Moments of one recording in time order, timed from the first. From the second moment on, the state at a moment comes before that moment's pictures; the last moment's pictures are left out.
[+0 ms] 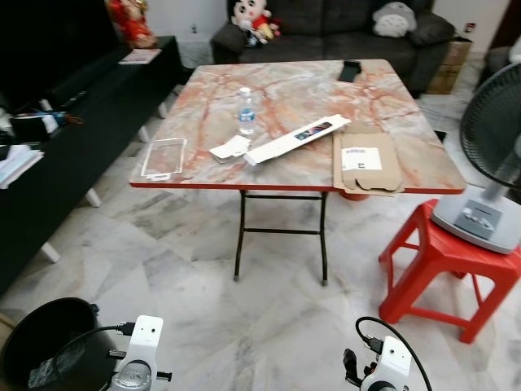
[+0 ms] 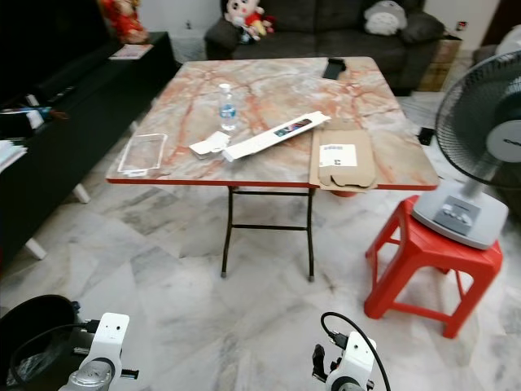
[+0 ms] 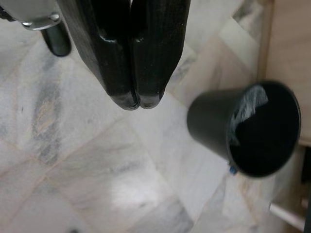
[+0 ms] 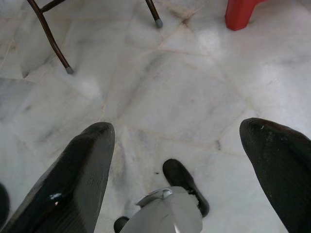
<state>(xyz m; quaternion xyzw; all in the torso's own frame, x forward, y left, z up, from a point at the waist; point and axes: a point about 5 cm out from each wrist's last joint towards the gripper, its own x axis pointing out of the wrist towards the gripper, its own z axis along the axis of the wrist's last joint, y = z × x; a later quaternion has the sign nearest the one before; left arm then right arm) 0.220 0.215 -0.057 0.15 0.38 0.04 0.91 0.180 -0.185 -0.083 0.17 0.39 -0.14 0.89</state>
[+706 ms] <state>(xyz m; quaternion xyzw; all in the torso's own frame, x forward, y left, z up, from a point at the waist) 0.335 0.155 0.053 0.03 0.09 0.01 1.00 0.304 -0.173 0.023 0.08 0.10 -0.02 0.99</state>
